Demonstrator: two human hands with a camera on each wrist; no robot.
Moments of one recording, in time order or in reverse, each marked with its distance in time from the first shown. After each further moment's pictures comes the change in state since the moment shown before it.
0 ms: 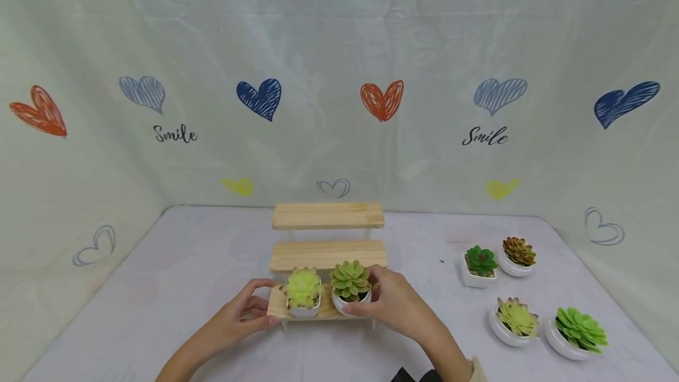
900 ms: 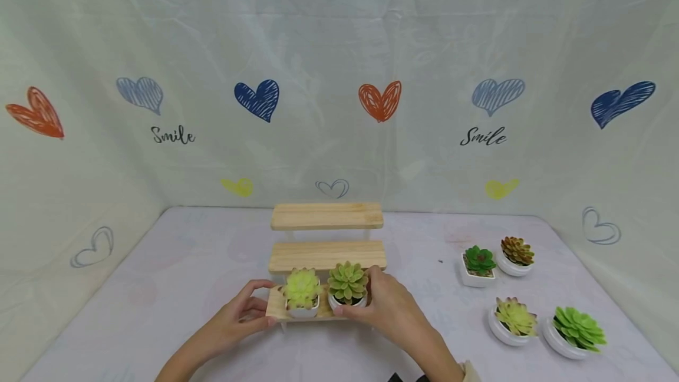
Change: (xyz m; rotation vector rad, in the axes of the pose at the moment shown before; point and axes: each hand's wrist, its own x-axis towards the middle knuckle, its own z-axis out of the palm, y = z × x) left_hand 0.000 0.003 0.001 0.046 0.000 -0.054; right_hand -0.002 -0.007 0.011 -0.176 0.054 0.079
